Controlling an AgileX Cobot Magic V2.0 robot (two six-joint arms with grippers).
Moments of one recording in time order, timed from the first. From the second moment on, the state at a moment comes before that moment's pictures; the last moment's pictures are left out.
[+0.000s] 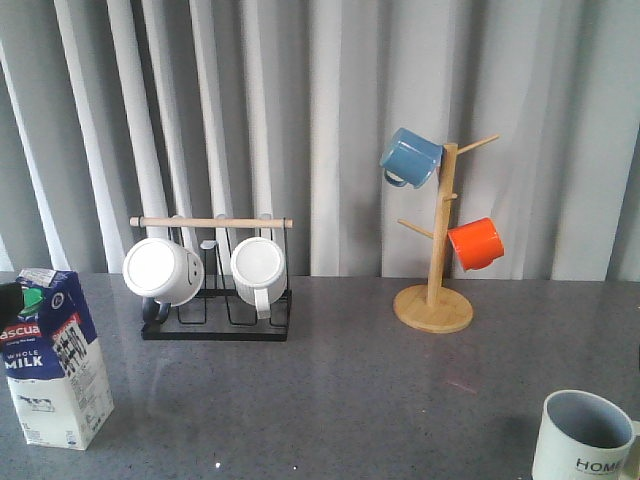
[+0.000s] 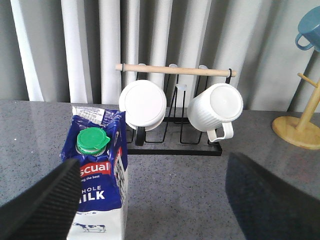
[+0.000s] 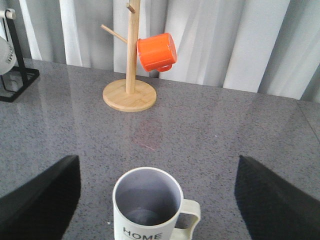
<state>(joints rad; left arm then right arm) -0.09 0.95 -0.83 -0.03 0.20 -0.09 0.06 0.81 -0.79 -0.12 0.37 0.04</state>
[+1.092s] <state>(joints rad) -0.09 0.95 -0.83 -0.03 0.20 -0.09 -0.28 0.98 -0.20 -0.18 -0.44 0.01</state>
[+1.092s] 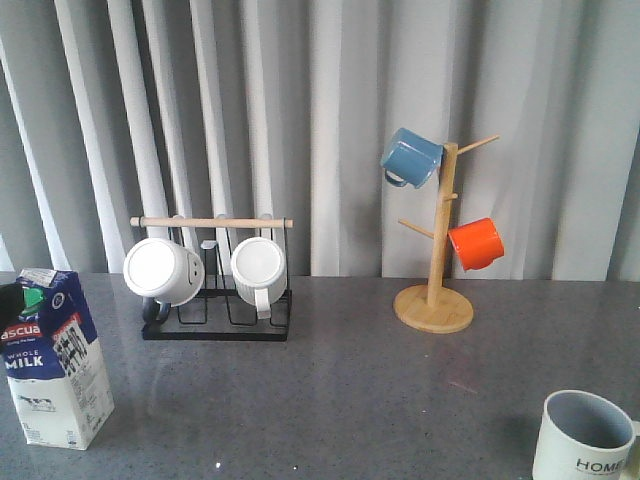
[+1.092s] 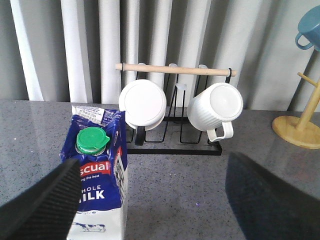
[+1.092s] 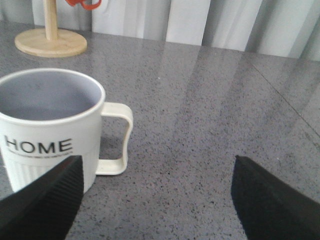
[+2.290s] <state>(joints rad) -0.09 0.95 -0.83 -0.03 0.20 -0.09 -0.41 1.44 -0.26 -0.38 -0.89 0.16</state>
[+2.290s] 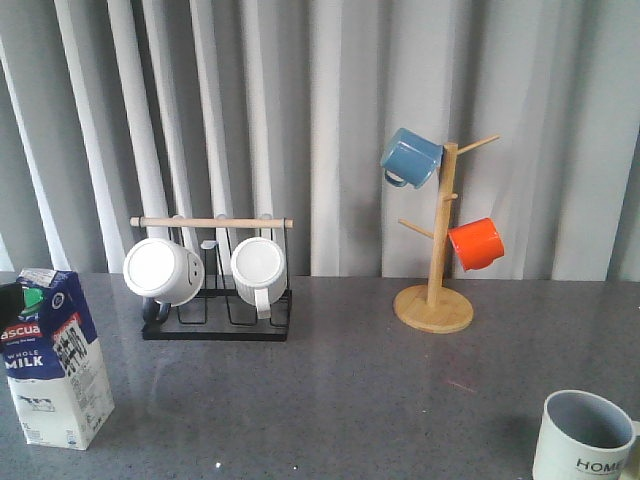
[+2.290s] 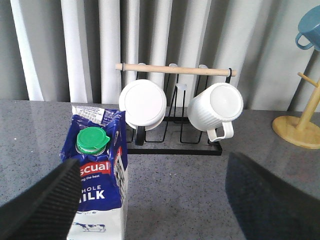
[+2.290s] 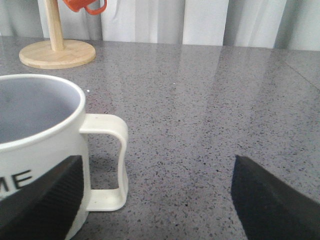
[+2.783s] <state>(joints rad) -0.09 0.95 -0.83 -0.03 0.20 -0.09 -0.41 1.62 -0.35 -0.40 -0.91 0.15</state>
